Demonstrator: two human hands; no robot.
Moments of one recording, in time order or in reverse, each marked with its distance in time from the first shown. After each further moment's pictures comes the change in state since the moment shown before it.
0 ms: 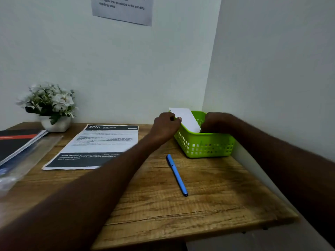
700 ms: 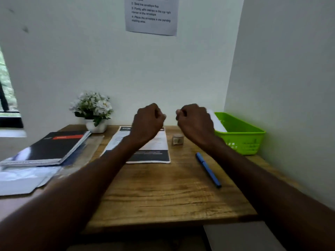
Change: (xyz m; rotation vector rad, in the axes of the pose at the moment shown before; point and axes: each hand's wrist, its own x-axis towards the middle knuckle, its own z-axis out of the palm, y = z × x) left_hand -0.044 -0.024 -0.139 0.343 0.274 0.125; right_hand -0.085 -0.141 0.034 0.541 0.609 -0.250
